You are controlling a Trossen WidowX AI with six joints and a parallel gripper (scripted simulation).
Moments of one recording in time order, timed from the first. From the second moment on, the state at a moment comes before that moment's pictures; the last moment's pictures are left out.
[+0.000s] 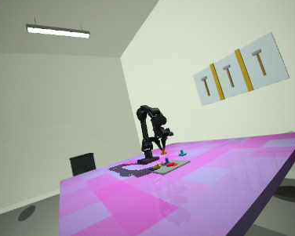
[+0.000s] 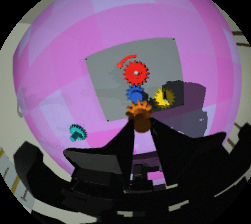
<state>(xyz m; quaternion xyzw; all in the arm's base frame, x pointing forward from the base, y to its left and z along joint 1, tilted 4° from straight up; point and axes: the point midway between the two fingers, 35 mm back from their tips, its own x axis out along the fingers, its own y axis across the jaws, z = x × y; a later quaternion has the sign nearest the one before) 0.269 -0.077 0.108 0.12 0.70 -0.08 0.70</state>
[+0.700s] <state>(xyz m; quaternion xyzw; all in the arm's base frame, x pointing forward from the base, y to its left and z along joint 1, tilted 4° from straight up) 0.251 -0.095 0.094 0.10 0.70 -0.06 0.70</state>
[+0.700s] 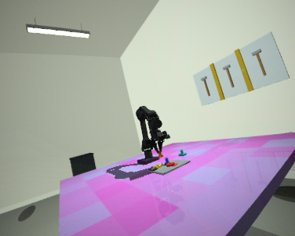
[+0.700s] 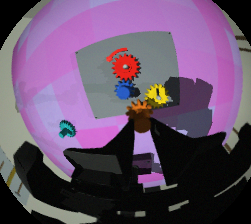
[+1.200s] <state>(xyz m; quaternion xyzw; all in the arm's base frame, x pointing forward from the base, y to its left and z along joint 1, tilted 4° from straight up) 0.251 -0.095 0.094 -0.04 0.70 0.08 0.71</state>
